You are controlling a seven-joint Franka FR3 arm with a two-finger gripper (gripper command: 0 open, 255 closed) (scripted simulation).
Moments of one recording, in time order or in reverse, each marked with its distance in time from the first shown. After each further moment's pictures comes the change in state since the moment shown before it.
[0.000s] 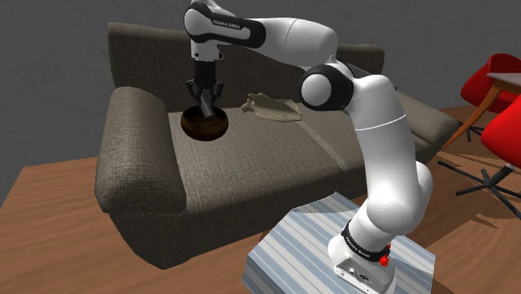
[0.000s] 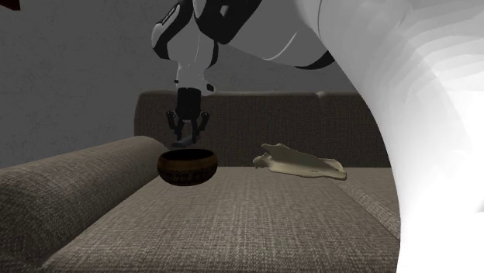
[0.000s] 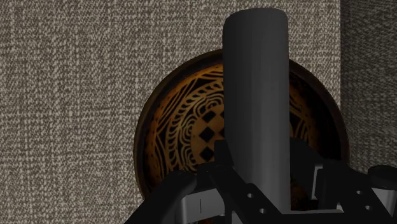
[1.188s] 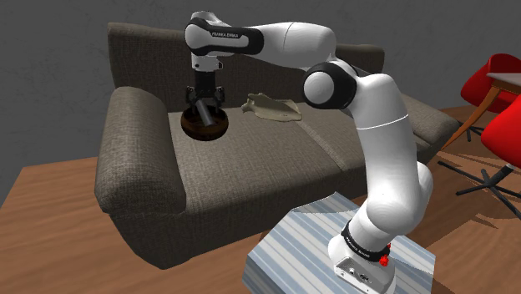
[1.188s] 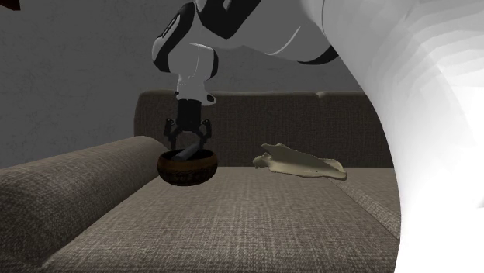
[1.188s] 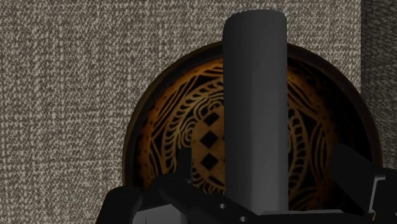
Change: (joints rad) arm -0.009 -0.023 0.000 -0.131 0.002 0.108 -0.008
